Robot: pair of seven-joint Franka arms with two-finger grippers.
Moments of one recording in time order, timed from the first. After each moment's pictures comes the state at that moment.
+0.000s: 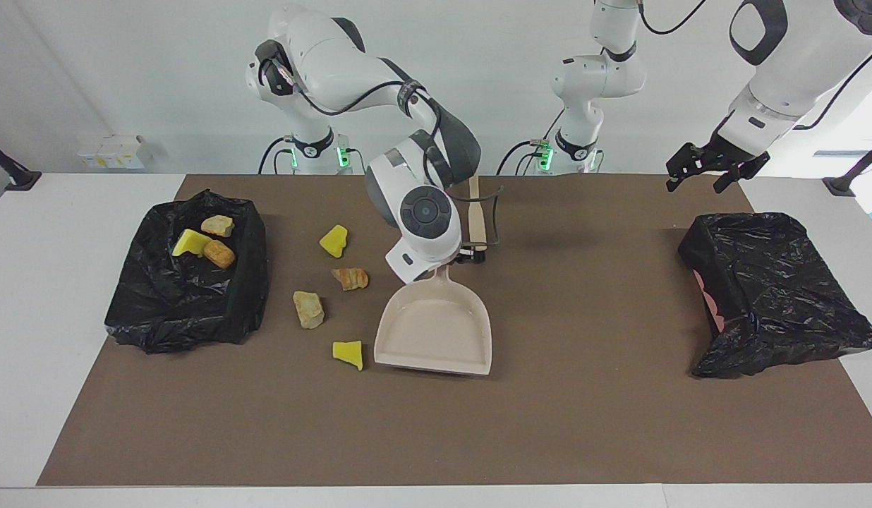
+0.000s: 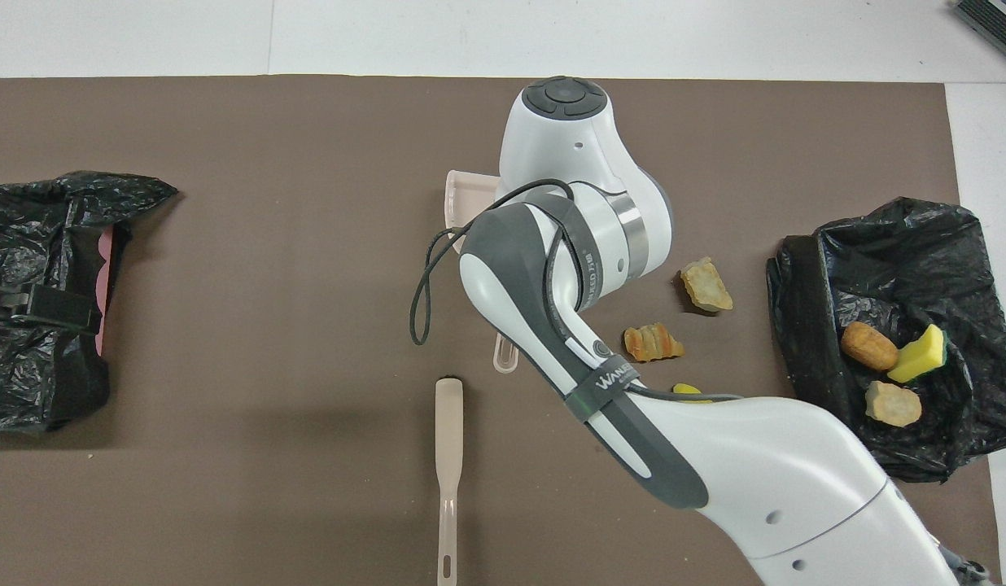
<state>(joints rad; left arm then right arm) -0.01 -0.10 0.02 -1.74 -0.05 1.56 0.07 0.44 0.72 0.10 -1.08 0.24 1.49 0.64</state>
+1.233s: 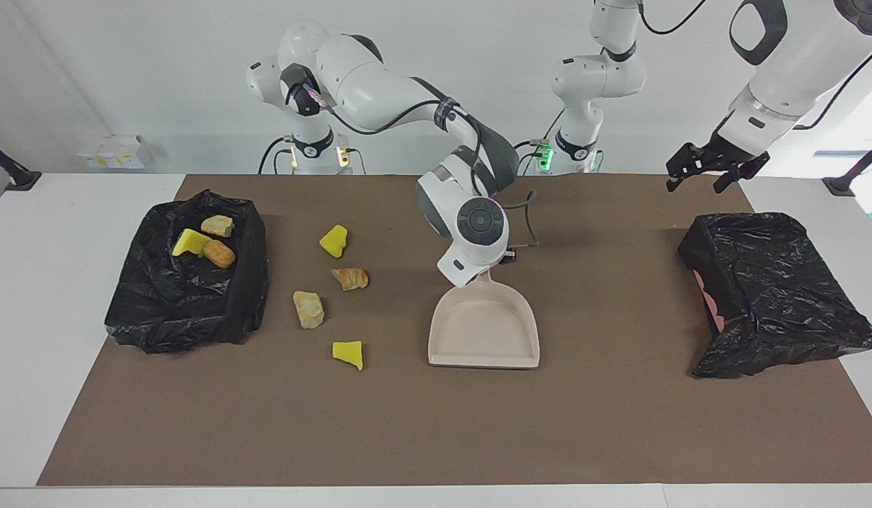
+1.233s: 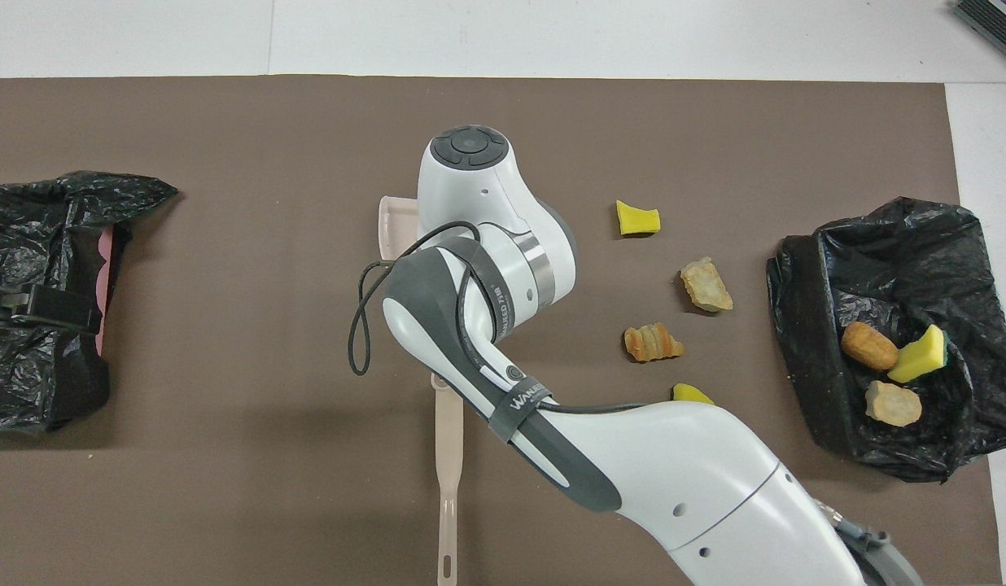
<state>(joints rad) -0.01 -0.10 0.02 -1.74 -0.05 1.56 0.07 0.53 0.84 0.12 -0.98 0.25 1.55 0.66</state>
